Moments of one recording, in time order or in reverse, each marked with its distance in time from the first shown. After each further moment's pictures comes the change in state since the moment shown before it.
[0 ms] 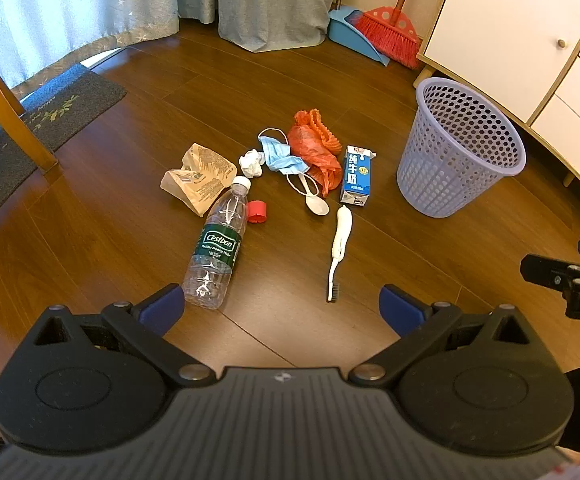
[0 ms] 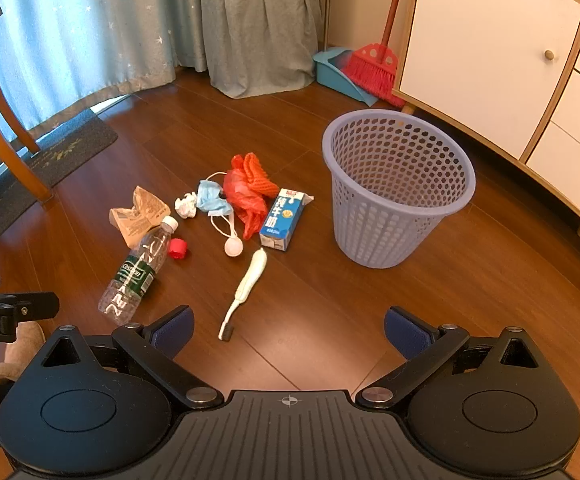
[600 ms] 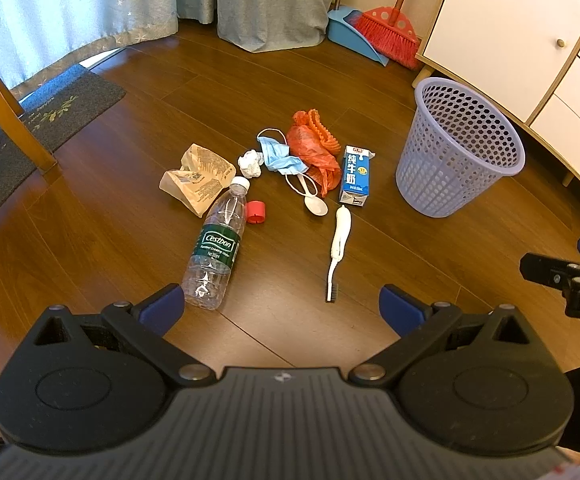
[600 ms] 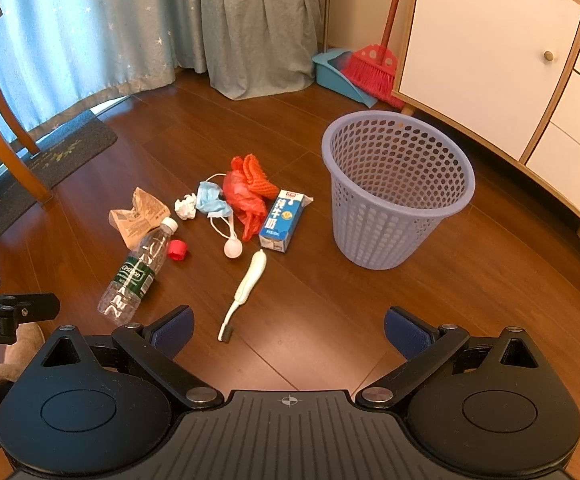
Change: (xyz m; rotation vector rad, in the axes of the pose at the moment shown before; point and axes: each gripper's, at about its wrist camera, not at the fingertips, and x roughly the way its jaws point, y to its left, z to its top) left arm 0.000 -0.002 0.001 0.005 -0.001 -0.002; right arm -0.001 -0.002 0.004 -0.003 0.000 -0.002
